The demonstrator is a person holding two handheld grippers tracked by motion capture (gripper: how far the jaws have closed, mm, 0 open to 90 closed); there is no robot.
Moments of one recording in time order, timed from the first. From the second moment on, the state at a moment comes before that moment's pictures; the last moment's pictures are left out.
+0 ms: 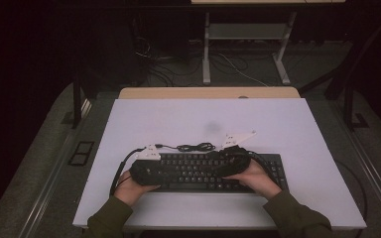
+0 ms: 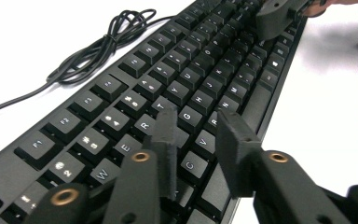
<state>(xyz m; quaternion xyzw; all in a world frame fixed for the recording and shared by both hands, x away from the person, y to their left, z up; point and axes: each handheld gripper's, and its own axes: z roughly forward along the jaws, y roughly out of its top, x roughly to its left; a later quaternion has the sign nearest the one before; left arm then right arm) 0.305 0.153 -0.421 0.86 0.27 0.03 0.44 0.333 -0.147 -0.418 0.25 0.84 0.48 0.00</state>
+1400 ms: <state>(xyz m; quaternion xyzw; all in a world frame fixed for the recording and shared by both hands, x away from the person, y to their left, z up) 0.333 0.160 -0.427 0.86 0.29 0.06 0.42 0.334 -0.148 -0.419 0.25 0.84 0.48 0.00</state>
